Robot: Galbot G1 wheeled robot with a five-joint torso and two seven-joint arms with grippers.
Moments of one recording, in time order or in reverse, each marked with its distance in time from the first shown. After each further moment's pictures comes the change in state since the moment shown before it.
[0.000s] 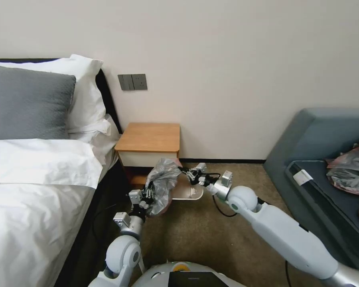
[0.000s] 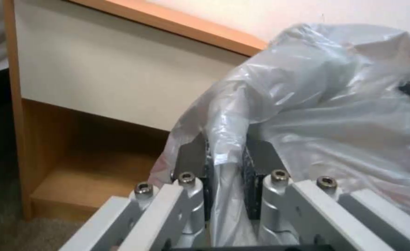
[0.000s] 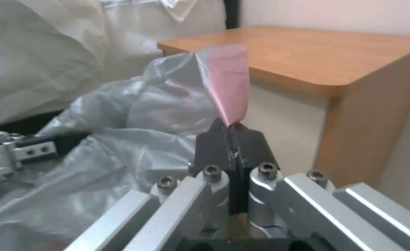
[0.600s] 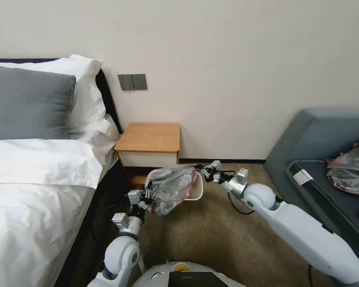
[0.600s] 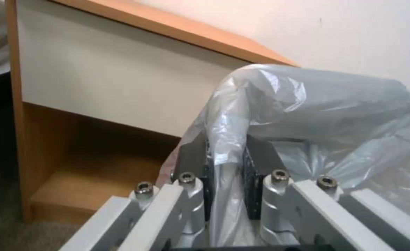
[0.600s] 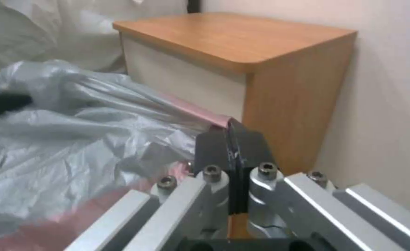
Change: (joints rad) left arm 0.005 0.009 -0.007 -0.009 -0.014 -0.009 0.003; right arm -0.073 -0.119 0.125 -0.015 0.023 0.019 -0.033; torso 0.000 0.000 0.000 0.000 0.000
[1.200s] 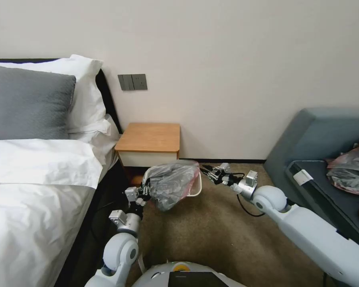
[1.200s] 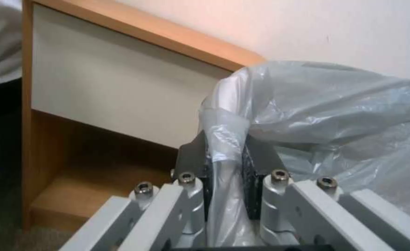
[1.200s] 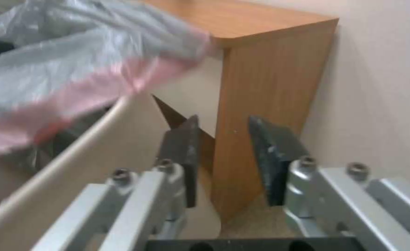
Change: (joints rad) left arm -0.022 -0.011 -0.024 -0.006 -0.047 0.005 -0.011; right arm -0.080 -0.045 0.097 -0.018 -0.035 0.021 -0.073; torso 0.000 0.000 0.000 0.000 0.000
